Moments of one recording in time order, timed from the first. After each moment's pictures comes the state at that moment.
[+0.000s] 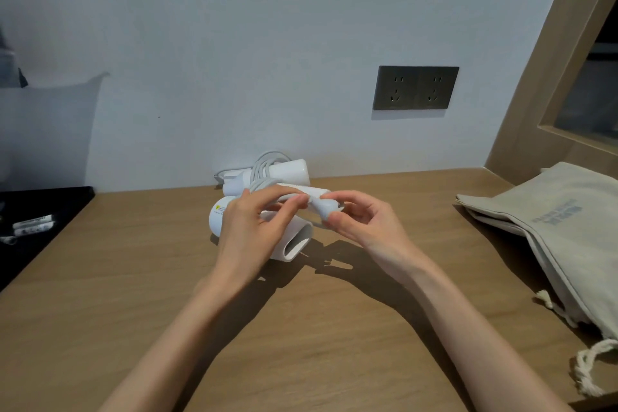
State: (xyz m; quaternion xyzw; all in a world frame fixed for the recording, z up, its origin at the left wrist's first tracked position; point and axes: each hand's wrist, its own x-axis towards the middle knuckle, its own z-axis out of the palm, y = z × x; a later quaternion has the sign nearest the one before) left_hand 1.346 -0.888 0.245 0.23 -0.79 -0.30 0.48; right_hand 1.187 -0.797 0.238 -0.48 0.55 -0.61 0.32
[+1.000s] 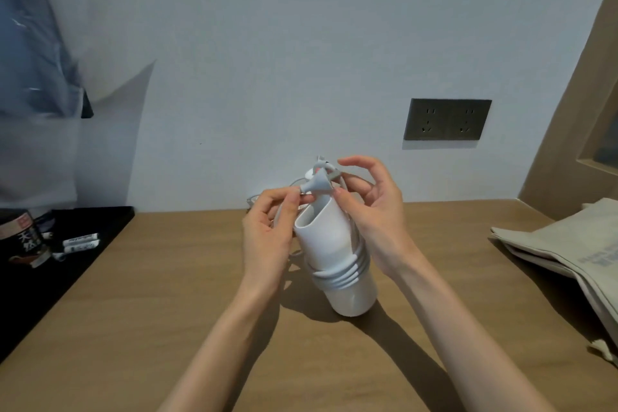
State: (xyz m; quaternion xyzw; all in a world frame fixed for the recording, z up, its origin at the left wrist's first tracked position) left_hand 1.353 -0.900 0.264 0.24 -0.57 -0.53 0.59; right_hand 1.233 -0.842 0.287 -0.50 0.43 -0.71 0.24
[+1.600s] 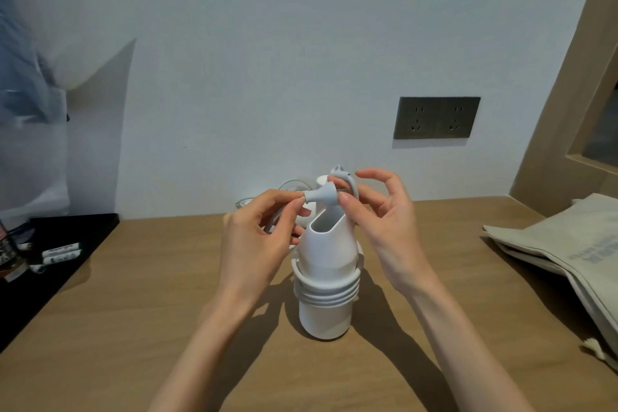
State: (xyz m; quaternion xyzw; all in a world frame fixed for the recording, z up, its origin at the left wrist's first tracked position) left_hand 1.358 -0.901 0.271 0.22 -0.70 -0.38 0.56; right_hand 1.219 -0.822 0.283 -0.45 0.46 -0.73 0.23
